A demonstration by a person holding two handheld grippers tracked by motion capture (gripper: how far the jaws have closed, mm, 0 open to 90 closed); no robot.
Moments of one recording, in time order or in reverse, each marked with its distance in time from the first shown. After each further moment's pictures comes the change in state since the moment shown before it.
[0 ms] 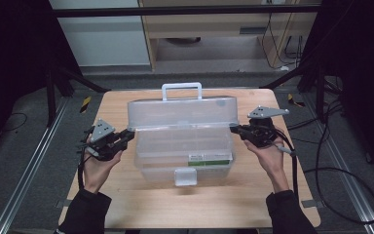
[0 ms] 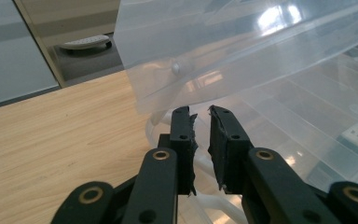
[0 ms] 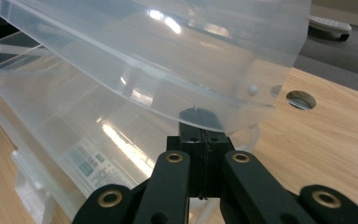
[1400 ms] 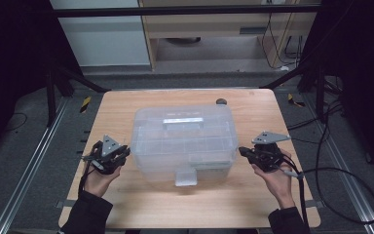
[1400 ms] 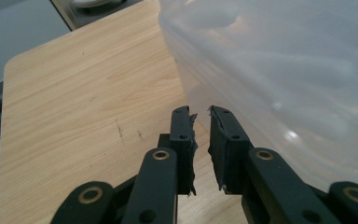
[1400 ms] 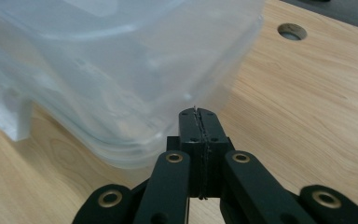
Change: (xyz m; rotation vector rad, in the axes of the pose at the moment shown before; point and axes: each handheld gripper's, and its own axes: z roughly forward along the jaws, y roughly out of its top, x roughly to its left) left arm 0.005 -0.052 0.011 0.204 0.112 0.101; right arm 0.010 -0.063 -0.013 0.136 -0.088 -0.007
